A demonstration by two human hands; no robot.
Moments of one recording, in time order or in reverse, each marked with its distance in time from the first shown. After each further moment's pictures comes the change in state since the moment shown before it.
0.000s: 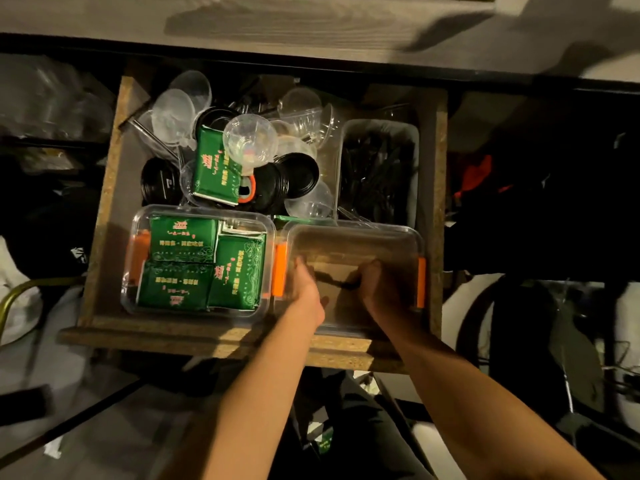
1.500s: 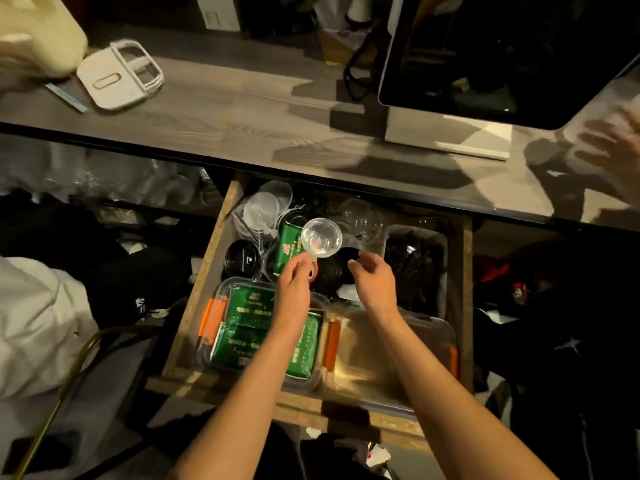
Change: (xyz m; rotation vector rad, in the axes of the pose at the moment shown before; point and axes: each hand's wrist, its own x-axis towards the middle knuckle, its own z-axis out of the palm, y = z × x) left_hand -0.076 0.154 -0.071 0.148 -0.177 0.744; right_hand -0.033 -0.212 -0.109 0.674 0.219 -0.115
